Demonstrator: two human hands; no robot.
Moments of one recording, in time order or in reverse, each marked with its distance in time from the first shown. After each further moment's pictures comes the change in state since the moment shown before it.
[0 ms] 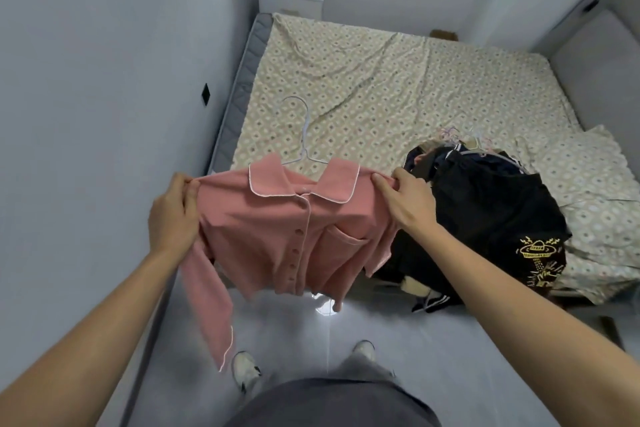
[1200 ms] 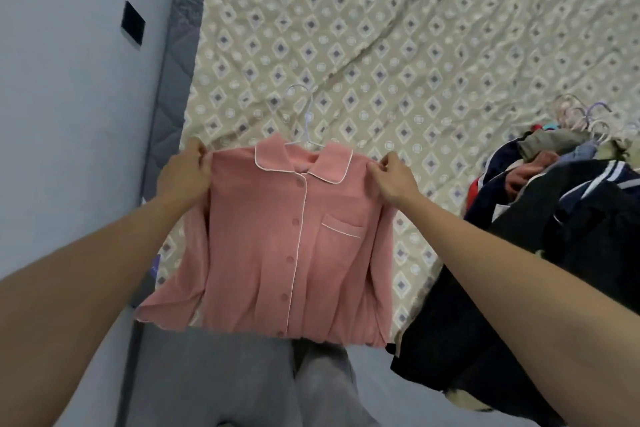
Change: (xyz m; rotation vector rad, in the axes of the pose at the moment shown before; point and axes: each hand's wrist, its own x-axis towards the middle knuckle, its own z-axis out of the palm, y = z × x) left_hand 0.357 -0.148 0.421 0.428 -0.539 -0.277; right_hand 0.461 0.128 0.350 0.147 -0.479 0.284
